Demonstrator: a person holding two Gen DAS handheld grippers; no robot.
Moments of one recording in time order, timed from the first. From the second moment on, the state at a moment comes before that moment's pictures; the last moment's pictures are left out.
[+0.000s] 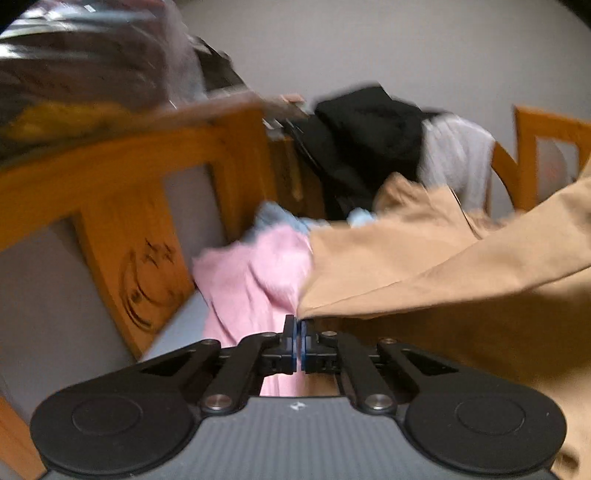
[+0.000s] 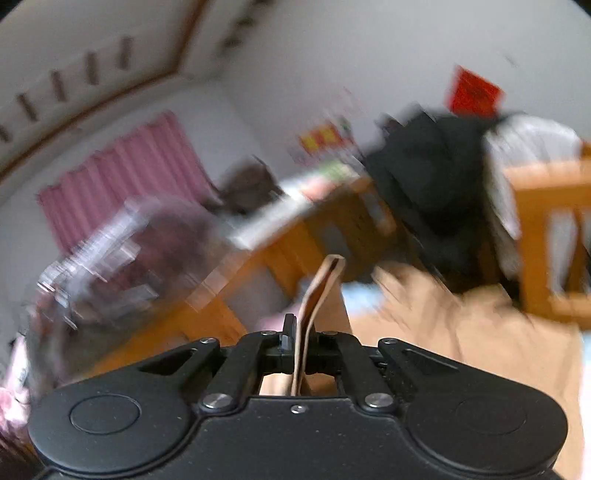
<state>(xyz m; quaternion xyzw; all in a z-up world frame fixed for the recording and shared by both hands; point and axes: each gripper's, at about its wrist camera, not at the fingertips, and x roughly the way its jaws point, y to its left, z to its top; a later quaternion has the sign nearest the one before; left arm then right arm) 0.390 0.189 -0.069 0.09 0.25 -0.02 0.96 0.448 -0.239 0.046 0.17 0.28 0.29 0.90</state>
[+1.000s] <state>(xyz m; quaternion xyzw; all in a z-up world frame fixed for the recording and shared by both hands) 0.420 0.197 -0.082 -0.09 0.35 0.02 0.93 0.410 -0.270 -0.101 -0.01 0.40 0.11 0.91</state>
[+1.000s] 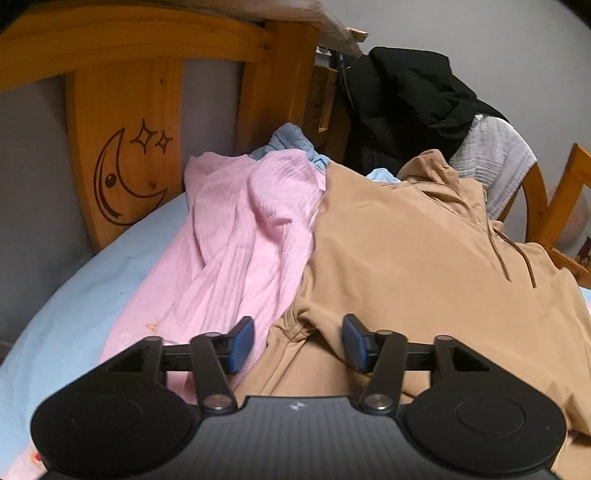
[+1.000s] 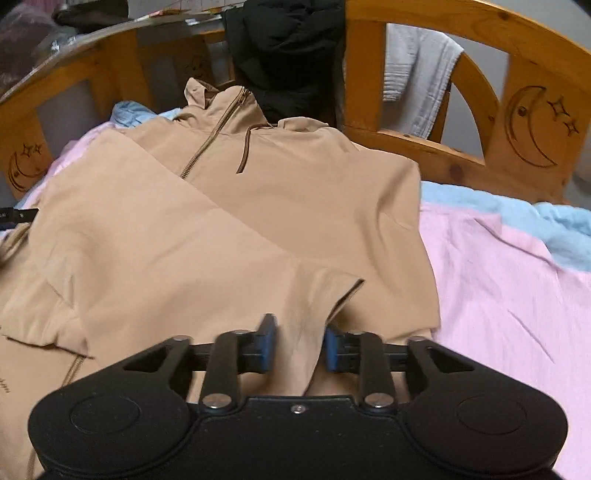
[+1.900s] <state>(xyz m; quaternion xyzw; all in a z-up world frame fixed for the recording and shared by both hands) 0.335 0.214 -0.079 -0.04 0.41 0.00 0.91 0.378 -0.284 -0.118 0.01 0.42 0.09 0.91</state>
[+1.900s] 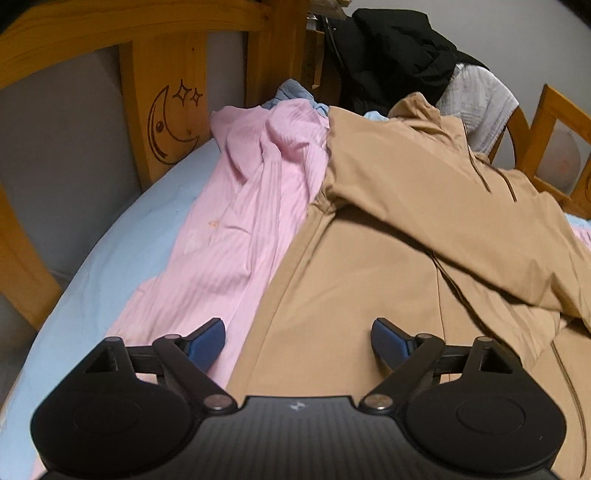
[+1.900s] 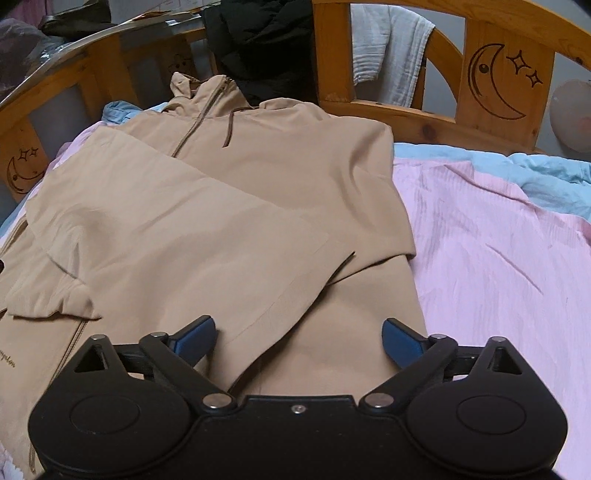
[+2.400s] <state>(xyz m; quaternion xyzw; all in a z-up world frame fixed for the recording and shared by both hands) 0.249 0.165 -0.041 0.05 0.40 -0.07 0.91 0.285 -0.251 -0.104 -0.08 0.41 0.18 0.89</state>
